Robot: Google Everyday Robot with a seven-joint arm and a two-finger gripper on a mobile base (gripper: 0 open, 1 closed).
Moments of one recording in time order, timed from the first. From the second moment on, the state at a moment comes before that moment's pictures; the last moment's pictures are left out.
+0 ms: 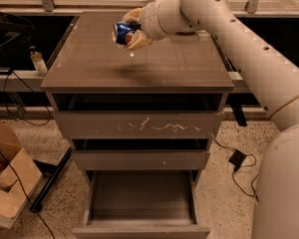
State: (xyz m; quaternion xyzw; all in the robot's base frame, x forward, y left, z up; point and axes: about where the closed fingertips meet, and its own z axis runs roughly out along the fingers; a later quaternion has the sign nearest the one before) arm 0.779 0.042 0.935 -0.70 0.47 -0.02 0.53
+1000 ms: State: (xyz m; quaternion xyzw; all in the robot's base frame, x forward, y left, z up) arm 0.786 0.038 0.938 -0.70 0.48 -0.03 0.53
